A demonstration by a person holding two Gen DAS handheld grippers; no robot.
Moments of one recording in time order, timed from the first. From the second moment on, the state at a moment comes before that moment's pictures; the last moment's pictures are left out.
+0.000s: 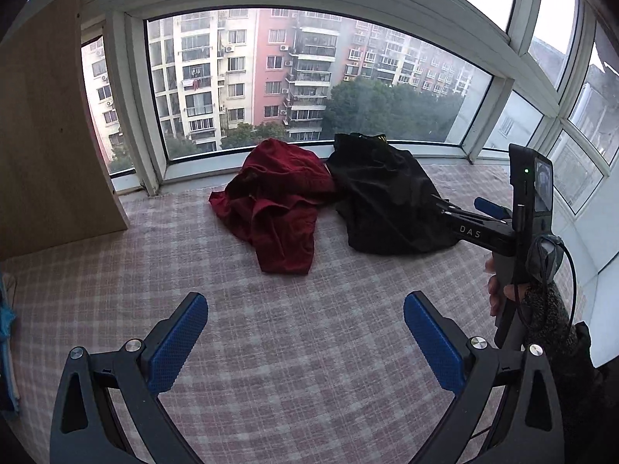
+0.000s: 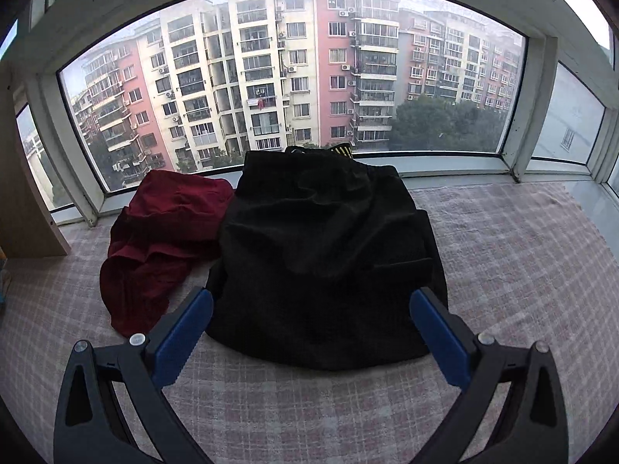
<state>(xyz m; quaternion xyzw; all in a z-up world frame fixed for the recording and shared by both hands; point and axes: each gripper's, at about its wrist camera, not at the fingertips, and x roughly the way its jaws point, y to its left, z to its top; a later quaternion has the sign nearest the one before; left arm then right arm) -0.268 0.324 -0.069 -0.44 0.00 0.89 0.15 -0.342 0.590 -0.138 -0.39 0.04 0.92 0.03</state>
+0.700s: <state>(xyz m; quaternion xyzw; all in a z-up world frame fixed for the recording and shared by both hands) -0.289 0.294 -0.113 -0.50 -0.01 0.86 0.13 -0.407 0.610 -0.159 -0.45 0.08 0.89 -0.03</state>
